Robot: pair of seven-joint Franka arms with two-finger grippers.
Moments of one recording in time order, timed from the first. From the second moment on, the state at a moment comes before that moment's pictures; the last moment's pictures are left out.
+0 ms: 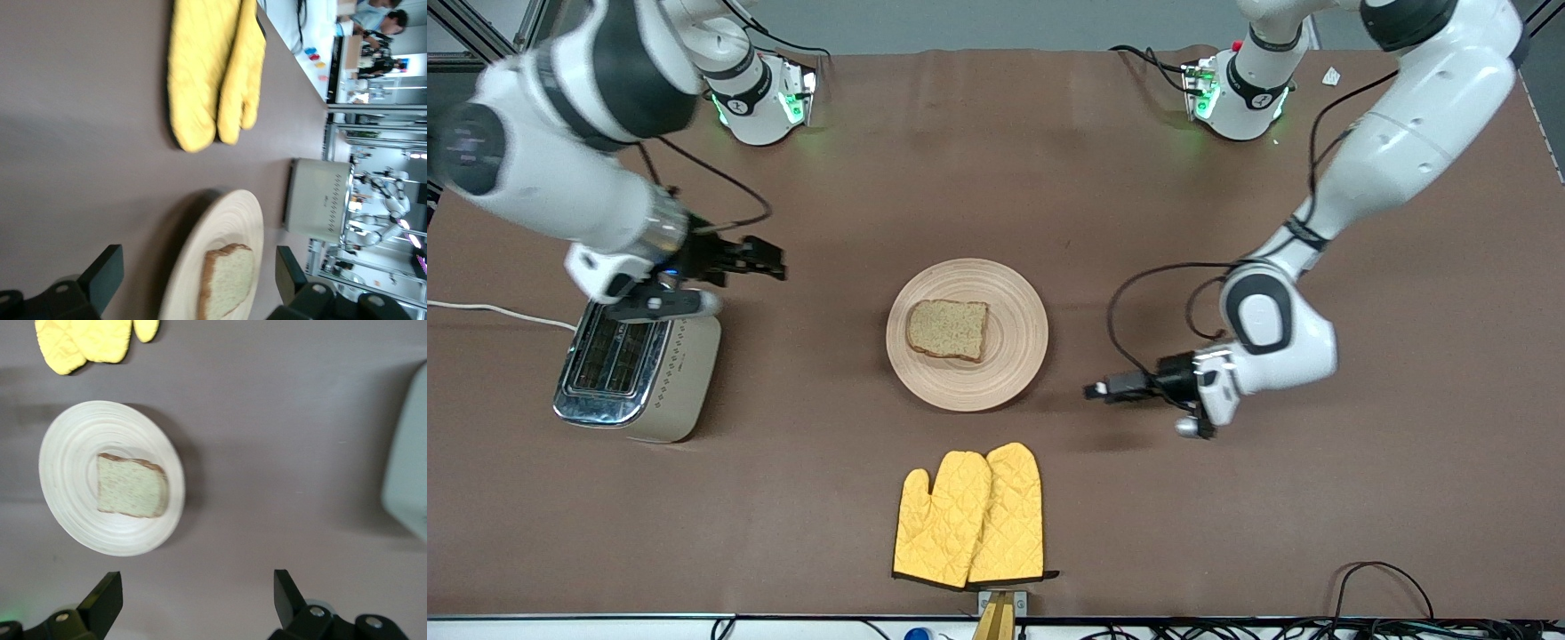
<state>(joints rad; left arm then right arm) 0.34 0.82 -0.72 -1.71 -0.86 2.48 0.41 0.32 0.12 -0.01 -1.76 0.23 1.83 0.25</state>
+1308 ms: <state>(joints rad) 0.48 0.31 -0.73 -1.43 0.04 1.69 -0.27 0.57 0.52 -0.01 -1.89 0.34 2.41 0.43</state>
